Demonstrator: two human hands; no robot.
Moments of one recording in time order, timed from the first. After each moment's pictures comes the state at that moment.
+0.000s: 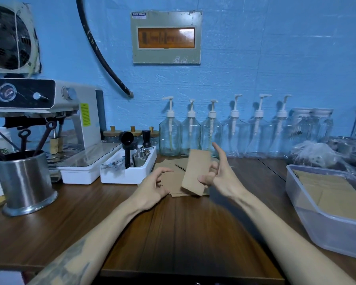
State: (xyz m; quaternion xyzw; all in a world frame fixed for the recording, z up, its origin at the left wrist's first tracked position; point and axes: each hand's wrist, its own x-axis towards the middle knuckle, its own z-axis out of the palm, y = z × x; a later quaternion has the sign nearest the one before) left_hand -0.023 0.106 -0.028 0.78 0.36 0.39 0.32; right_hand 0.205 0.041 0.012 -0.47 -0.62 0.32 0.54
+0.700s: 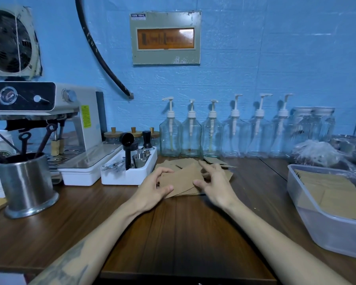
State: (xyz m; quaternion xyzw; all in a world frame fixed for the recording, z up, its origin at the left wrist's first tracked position) left_hand -0.022 0.096 -0.020 0.80 0.37 0.40 0.27; right_hand 0.194 0.061 -0.017 -0.60 -0.66 0.11 0.44
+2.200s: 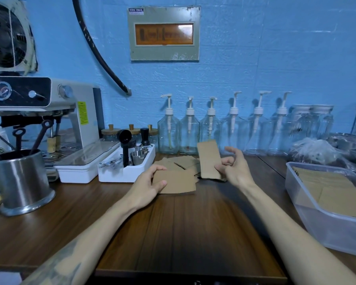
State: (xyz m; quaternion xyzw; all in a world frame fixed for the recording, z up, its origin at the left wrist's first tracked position) left_hand -0.034 0.111 -0.029 0.78 0.40 0.40 0.27; right_hand 0.235 0.064 0.010 -0.58 -0.50 0.24 0.60
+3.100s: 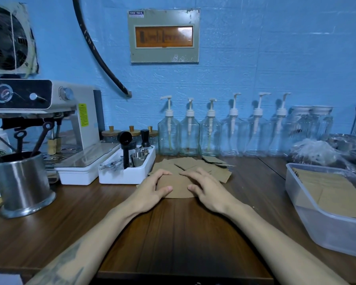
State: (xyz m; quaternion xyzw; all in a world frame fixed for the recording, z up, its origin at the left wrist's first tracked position) left_hand -0.028 0.103 -0.028 0.81 0.36 0.37 0.27; right_hand 0.191 0.053 -0.018 -0.53 -0.79 0.04 0.30
